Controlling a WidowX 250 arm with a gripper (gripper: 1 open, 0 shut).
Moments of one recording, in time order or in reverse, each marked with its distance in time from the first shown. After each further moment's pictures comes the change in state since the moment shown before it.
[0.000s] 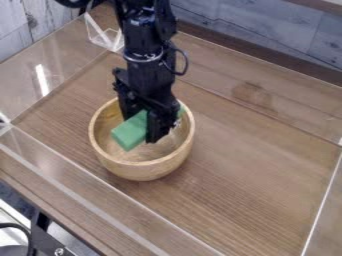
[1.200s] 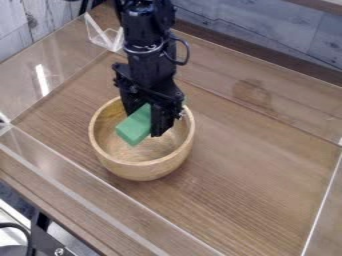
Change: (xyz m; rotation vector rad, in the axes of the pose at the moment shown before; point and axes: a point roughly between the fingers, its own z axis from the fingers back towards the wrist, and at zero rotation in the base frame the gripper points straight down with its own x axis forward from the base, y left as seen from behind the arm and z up) arm 0.003 -0.002 0.004 -0.036 -0.019 0.061
